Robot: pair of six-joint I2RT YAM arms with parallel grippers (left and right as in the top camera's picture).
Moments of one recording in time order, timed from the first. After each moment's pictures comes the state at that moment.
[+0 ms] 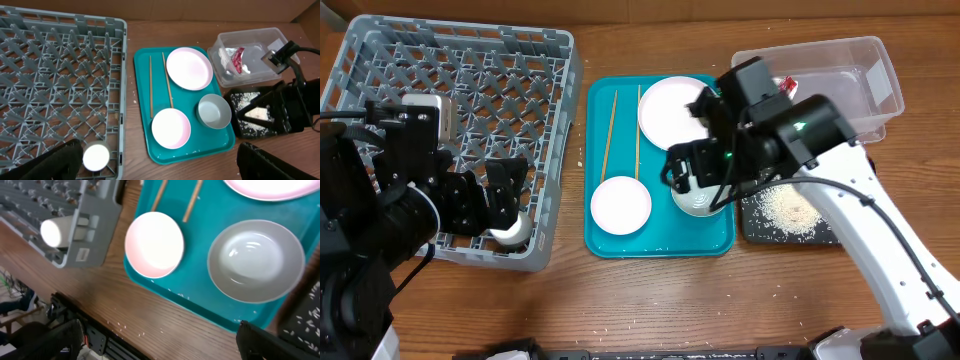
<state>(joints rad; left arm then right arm) 0.16 1.20 2.00 -1.56 0.40 0.06 0.51 1.59 1.64 -1.24 -0.38 0.27</state>
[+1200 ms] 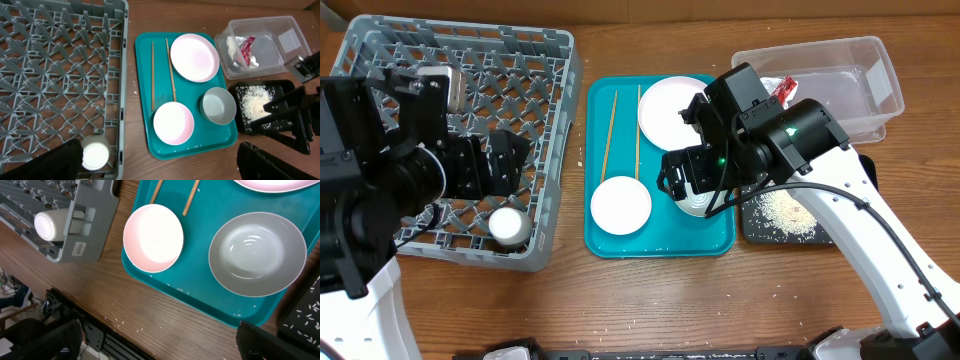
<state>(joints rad) 0.16 1.33 2.00 -1.56 0.40 0.06 0.53 1.59 1.64 -1.26 -0.35 0.28</state>
